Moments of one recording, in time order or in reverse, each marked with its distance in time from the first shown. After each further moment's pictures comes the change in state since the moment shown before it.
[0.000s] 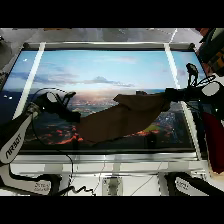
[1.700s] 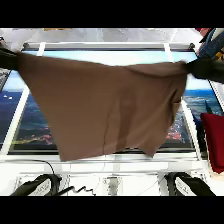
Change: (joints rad) left arm 0.203 0.422 0.460 0.154 0.062 0.000; right arm 0.008 0.198 0.264 0.085 0.159 0.050
